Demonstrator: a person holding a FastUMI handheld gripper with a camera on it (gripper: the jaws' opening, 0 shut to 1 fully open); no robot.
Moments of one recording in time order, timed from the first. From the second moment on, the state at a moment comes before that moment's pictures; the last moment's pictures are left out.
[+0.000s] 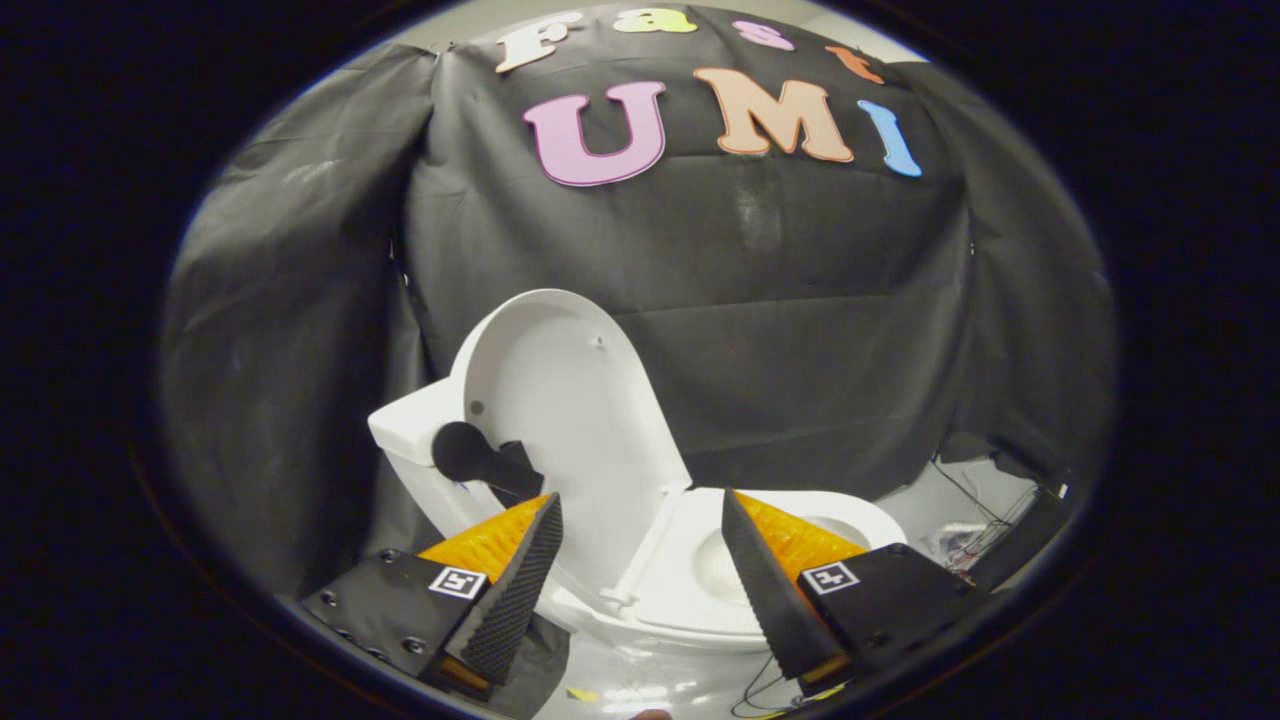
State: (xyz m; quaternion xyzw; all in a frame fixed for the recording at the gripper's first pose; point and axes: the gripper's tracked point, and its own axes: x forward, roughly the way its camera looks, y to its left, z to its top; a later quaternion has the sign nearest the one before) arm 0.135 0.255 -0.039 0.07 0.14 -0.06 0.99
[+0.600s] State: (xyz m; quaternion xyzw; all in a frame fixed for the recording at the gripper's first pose) arm 0.089 0.171 -0.045 0.04 0.15 -0.06 0.99
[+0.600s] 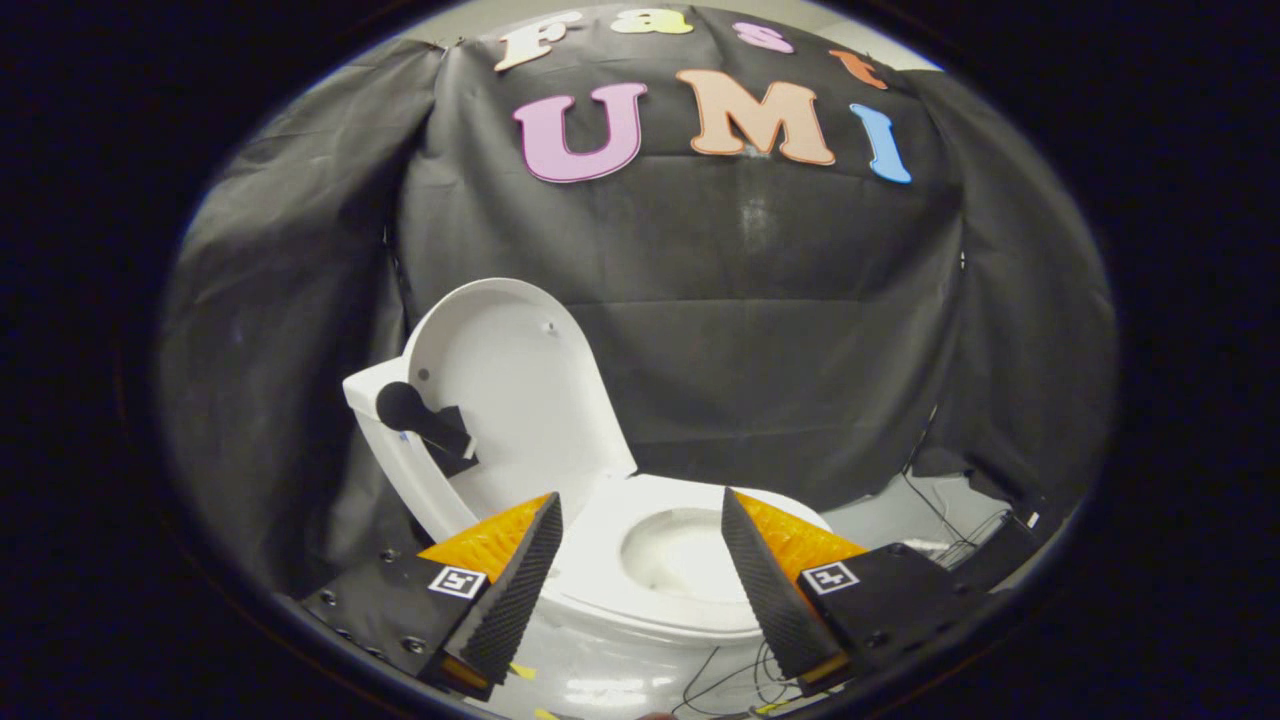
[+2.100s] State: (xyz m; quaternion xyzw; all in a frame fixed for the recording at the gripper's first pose) arm 0.054 0.056 -0.054 0.08 0.09 -0.07 0.99
